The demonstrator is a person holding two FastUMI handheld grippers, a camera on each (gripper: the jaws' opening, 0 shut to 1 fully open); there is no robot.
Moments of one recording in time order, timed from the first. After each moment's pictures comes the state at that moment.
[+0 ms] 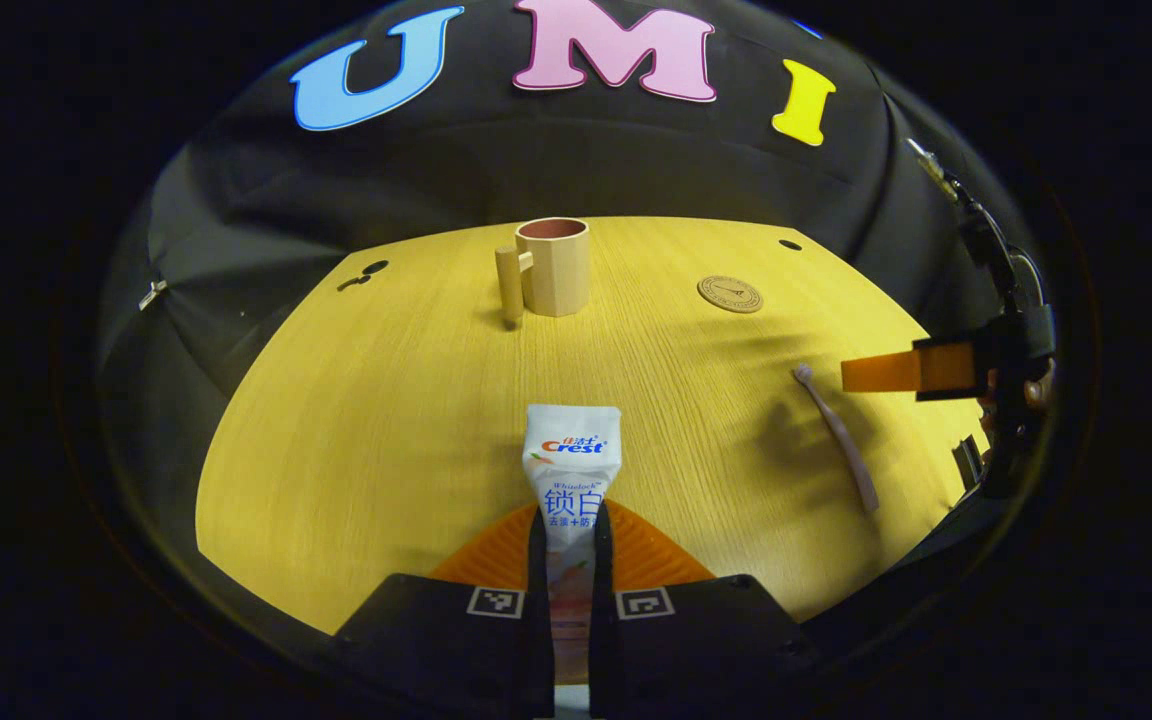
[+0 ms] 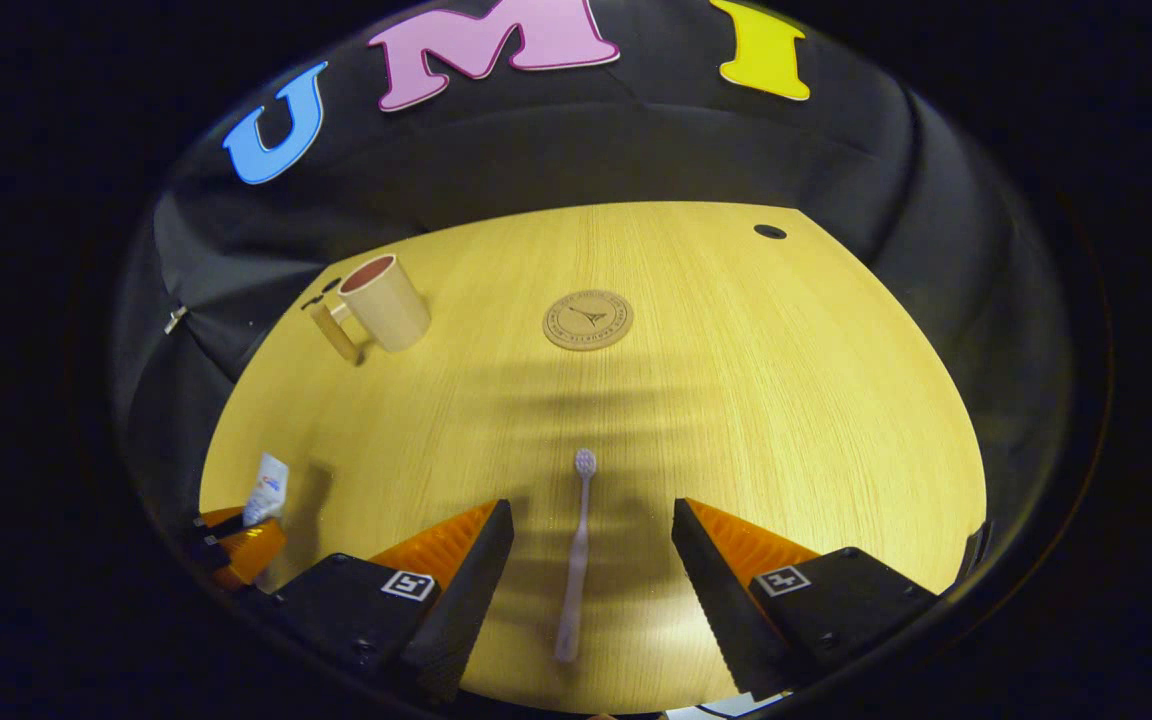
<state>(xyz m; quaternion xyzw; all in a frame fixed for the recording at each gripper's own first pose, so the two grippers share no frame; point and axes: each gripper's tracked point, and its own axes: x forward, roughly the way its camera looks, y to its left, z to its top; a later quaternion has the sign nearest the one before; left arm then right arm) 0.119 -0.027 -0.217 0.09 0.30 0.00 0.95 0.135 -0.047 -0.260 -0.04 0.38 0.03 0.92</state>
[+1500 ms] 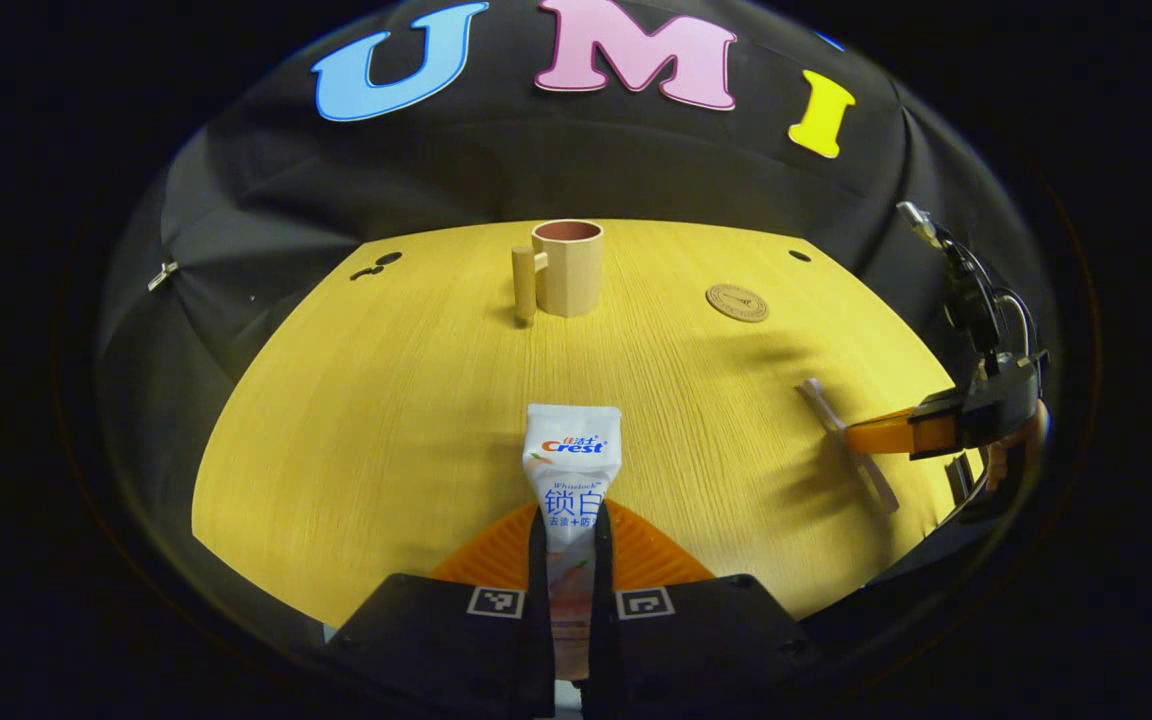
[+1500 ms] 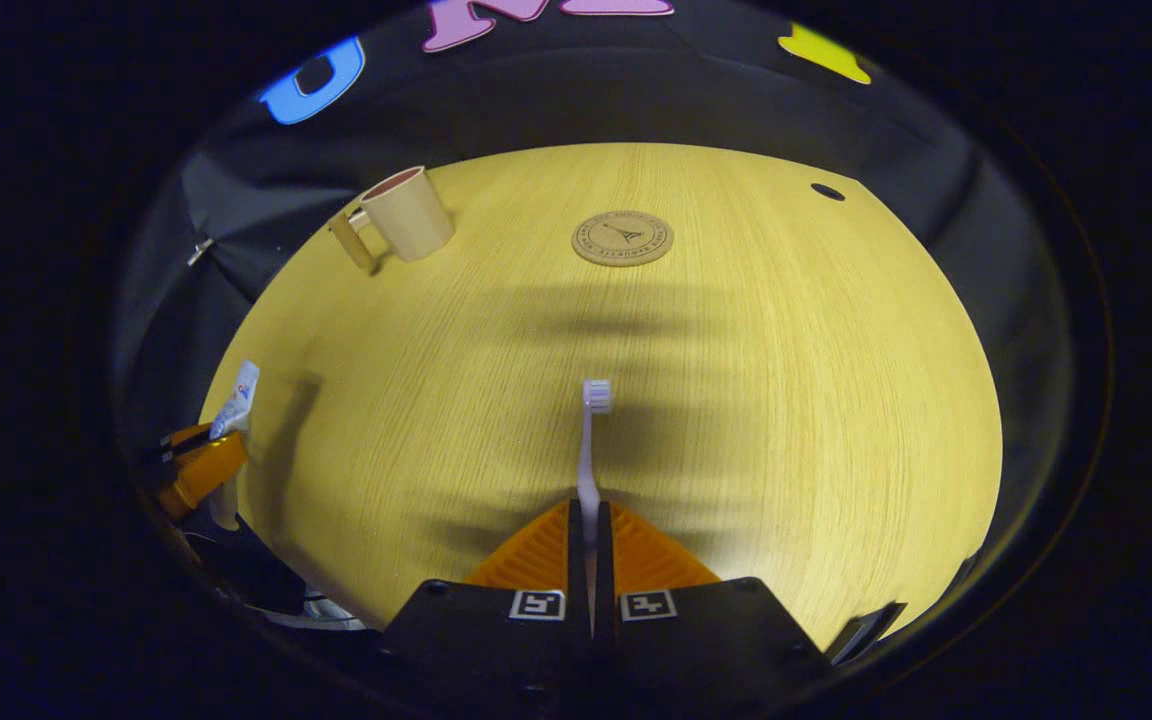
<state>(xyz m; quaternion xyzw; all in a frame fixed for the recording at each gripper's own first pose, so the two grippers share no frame) 0.125 -0.026 -0.205 0.06 0.29 0.00 0.96 0.115 -0.050 -0.287 -0.05 0.45 0.11 0.89</state>
